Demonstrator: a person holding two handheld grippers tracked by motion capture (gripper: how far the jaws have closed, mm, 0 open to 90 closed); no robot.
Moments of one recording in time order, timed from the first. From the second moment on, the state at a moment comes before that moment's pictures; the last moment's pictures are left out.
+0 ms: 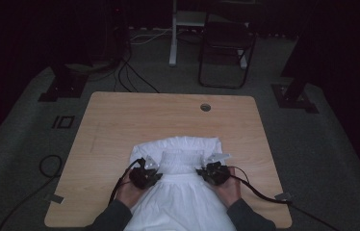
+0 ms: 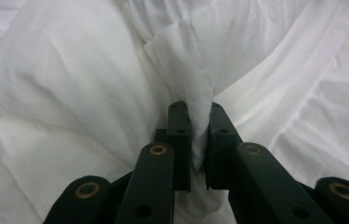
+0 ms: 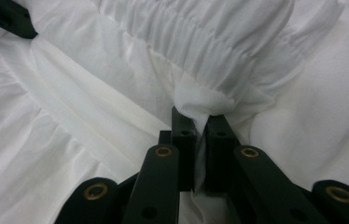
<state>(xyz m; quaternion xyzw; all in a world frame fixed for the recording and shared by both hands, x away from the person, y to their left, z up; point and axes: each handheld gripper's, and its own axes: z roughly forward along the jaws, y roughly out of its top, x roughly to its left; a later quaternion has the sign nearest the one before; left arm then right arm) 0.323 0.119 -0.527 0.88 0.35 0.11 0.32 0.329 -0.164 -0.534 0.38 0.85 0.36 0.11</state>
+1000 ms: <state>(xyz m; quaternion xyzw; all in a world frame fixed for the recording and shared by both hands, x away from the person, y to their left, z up) 0.449 0.098 -0.495 0.85 0.38 0.17 0.31 0.465 -0.171 -0.507 0.46 0.80 0.36 0.13</state>
